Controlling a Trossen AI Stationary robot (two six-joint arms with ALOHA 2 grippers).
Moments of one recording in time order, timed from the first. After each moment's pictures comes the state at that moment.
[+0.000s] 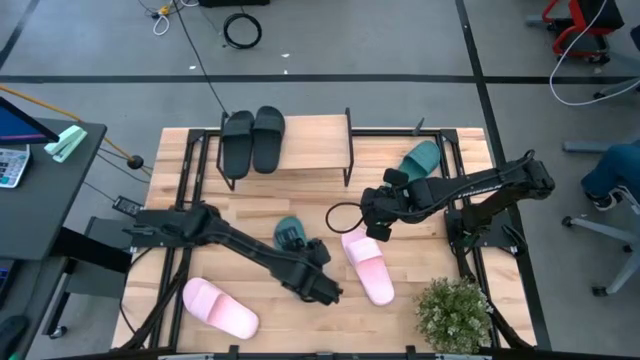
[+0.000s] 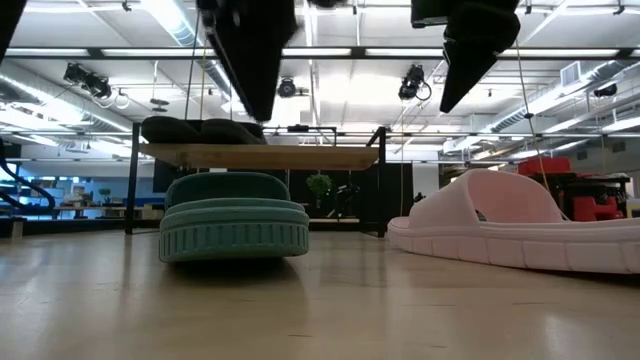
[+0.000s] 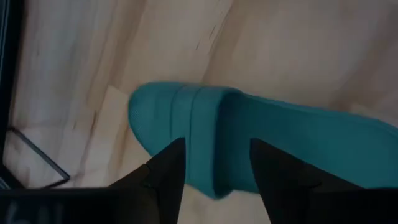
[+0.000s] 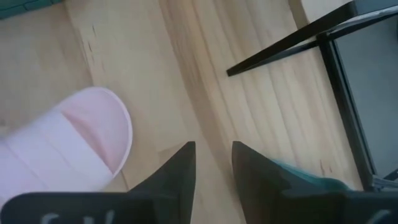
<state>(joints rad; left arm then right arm) -0.44 2.22 2.04 -1.51 -0.49 -0.87 0.16 1.48 1.25 -1.06 0.47 0.40</state>
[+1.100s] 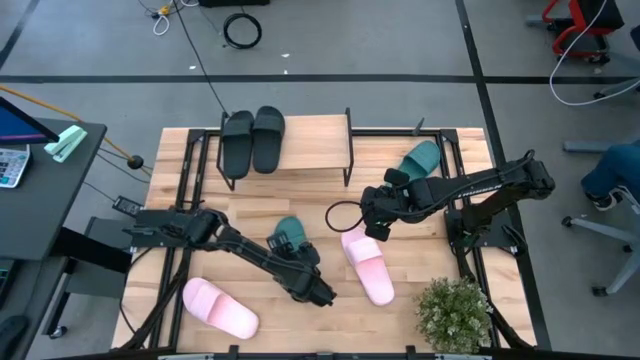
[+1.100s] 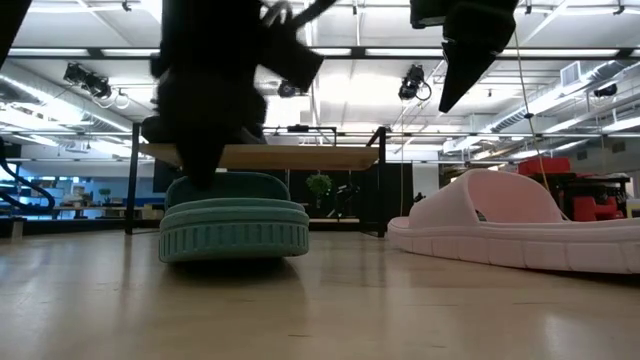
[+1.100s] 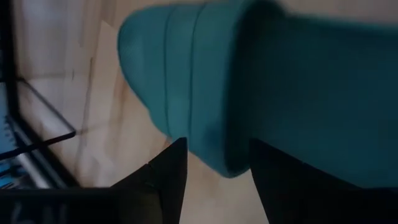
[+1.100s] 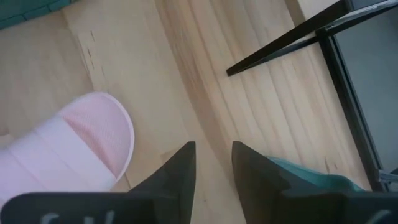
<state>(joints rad) -0.44 2.28 1.90 -1.56 -0.41 -0.96 0.16 1.48 1.25 -1.05 0.47 0.44</state>
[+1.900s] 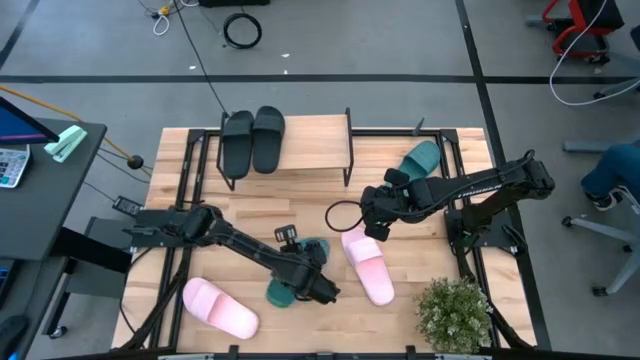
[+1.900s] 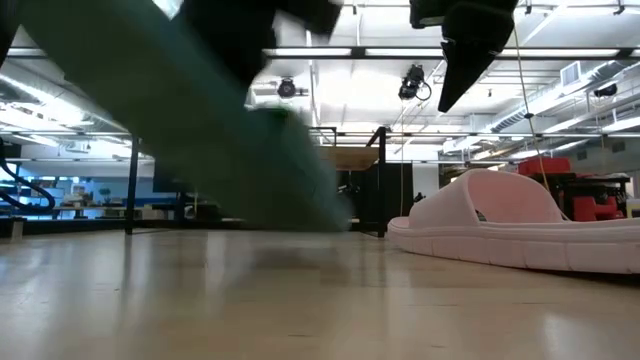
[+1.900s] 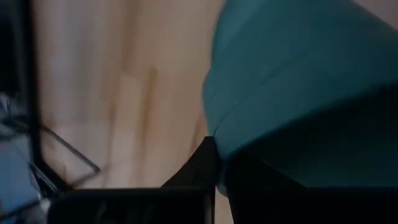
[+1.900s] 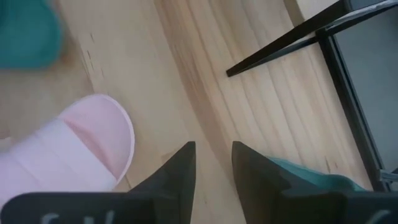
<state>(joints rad) -0.43 2.23 1.99 -1.57 -0.49 -0.77 0.16 1.48 1.25 -1.05 0.48 0.44</state>
